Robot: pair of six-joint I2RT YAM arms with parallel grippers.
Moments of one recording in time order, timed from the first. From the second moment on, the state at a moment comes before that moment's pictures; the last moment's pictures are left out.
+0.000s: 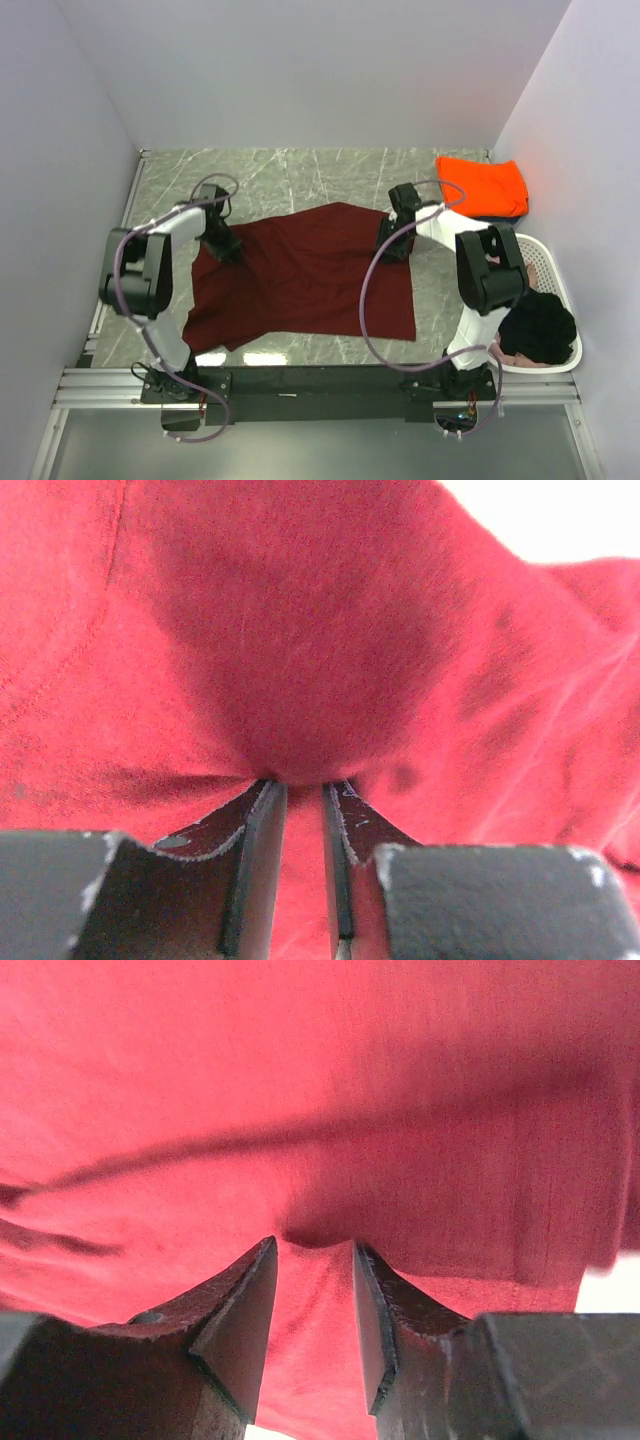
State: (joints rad) left arm -0.13 1.76 1.07 -0.59 0.00 -0.77; right arm 0.27 1.80 1.10 -0.53 -0.17 0.52
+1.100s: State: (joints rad) left arm -0.16 1.47 1.14 -0.60 -0.15 -0.70; right arm 0.35 1.55 1.00 -0.50 -0.22 0.55
